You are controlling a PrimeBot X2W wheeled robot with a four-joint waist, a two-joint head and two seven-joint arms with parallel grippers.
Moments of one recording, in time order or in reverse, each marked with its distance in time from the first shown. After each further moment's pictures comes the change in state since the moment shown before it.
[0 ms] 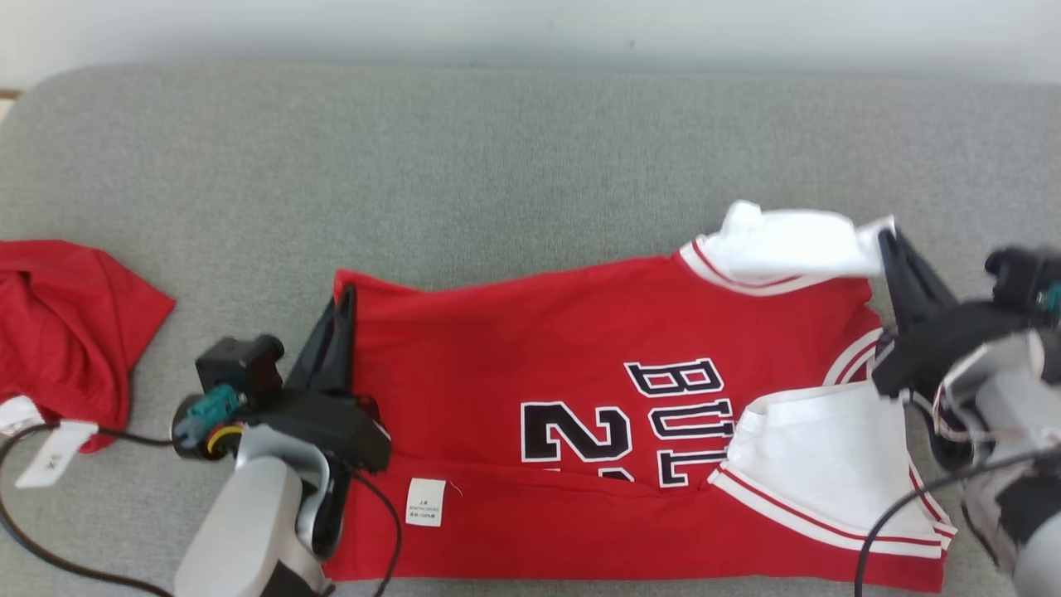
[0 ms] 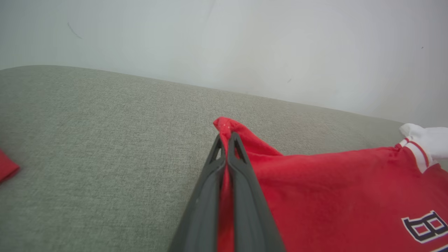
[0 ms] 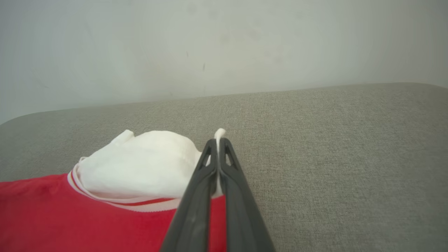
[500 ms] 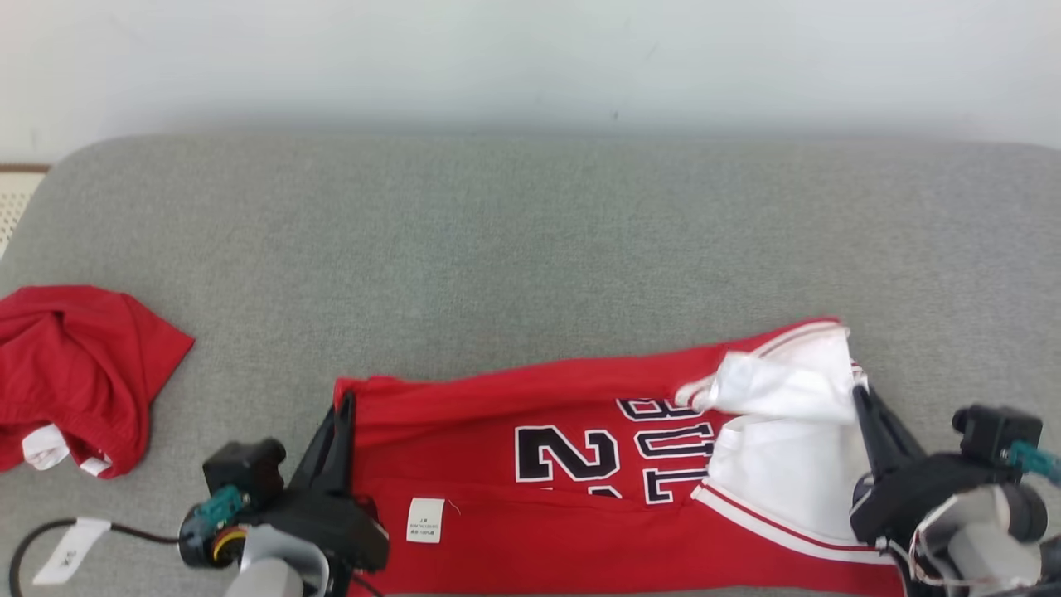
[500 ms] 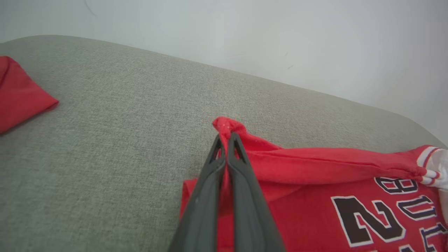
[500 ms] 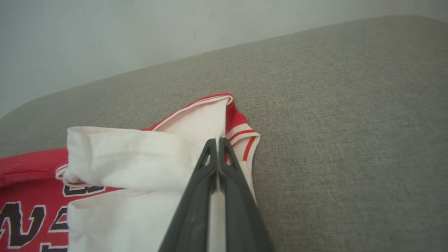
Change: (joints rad) left arm 0.193 0.000 0.011 -0.039 -0.025 0.006 0.000; right arm 0.331 0.063 -0.141 -0.103 -0.060 0.000 -0.002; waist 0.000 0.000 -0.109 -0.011
